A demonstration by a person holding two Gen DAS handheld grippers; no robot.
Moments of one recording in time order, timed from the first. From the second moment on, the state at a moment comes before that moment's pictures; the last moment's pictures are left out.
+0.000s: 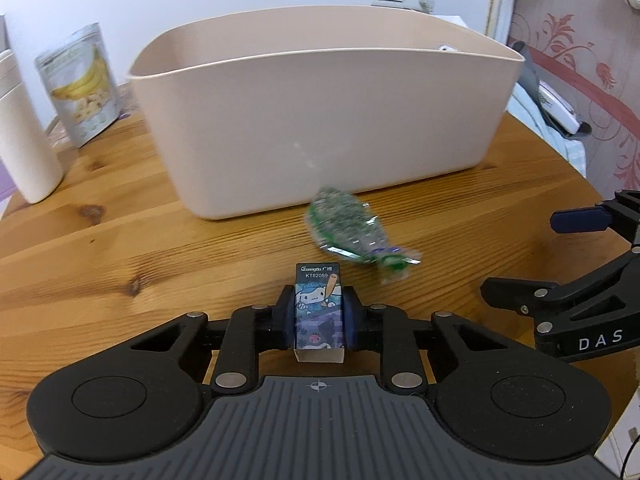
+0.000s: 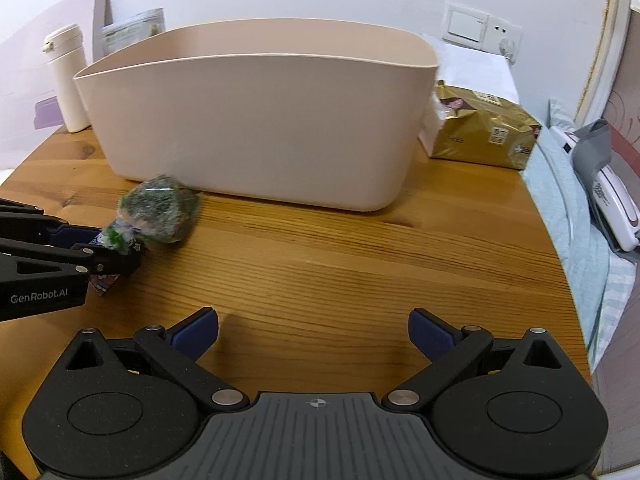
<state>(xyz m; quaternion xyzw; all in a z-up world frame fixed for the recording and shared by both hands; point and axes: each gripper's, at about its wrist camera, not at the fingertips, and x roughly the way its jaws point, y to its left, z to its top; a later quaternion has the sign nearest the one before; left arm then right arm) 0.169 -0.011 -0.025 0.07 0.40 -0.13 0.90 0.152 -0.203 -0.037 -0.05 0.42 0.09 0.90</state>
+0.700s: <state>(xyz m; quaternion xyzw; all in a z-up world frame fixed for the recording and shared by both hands) 0.206 0.035 -0.024 0.06 0.40 -0.09 0.91 0.173 -0.131 -0.044 -0.06 0.41 0.14 0.90</state>
